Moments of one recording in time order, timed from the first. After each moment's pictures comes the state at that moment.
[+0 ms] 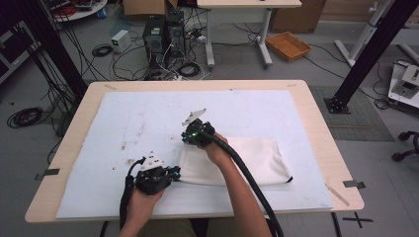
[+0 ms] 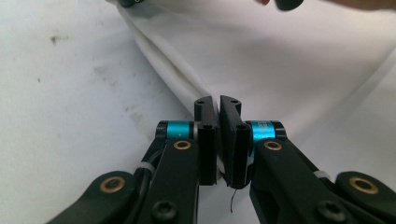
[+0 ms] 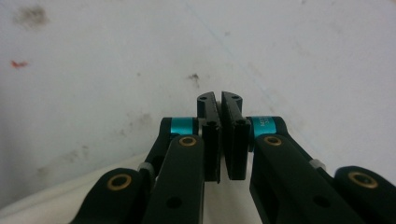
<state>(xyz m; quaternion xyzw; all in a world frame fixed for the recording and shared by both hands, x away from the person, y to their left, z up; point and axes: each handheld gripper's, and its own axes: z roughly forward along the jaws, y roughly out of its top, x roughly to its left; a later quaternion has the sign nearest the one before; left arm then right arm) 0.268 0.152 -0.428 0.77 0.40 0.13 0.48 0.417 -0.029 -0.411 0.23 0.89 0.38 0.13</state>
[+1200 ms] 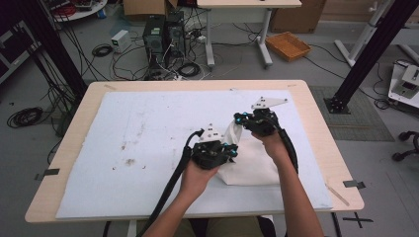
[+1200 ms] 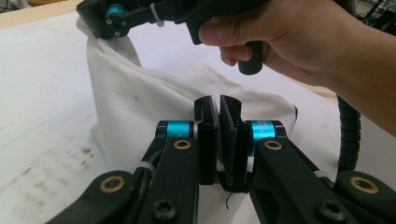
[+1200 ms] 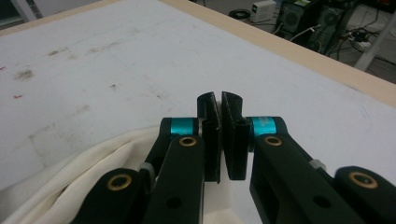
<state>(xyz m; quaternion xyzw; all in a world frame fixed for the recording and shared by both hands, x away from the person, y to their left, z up) 0.314 -0.003 -0.364 0.79 0.31 0.08 0.52 0.410 -0.206 -0.366 0.32 0.80 0.47 0.17</state>
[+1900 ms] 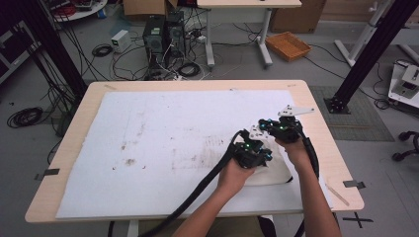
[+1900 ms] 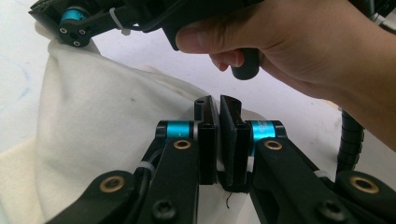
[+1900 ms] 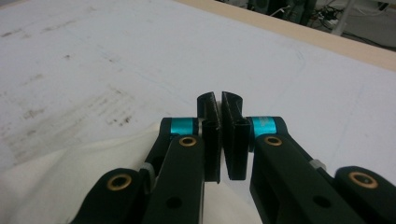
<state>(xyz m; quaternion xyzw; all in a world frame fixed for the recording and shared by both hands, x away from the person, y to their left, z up) 0.326 -0.101 -0.380 0.83 0.29 0.05 0.47 0.403 -0.277 -0.393 0.37 0.79 0.46 0.18</state>
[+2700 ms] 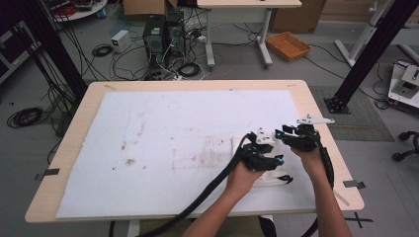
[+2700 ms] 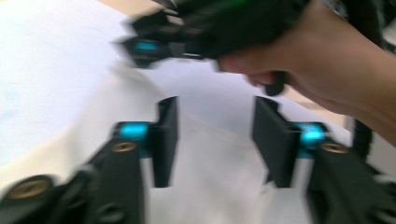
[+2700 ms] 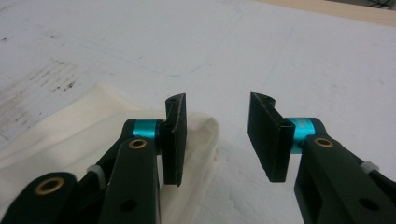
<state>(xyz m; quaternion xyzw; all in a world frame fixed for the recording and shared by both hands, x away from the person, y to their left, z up) 0.328 -0.091 -0.385 0.80 0.30 0.09 0.51 0.384 -0.328 -0.412 0.44 0.76 0.44 0.21</state>
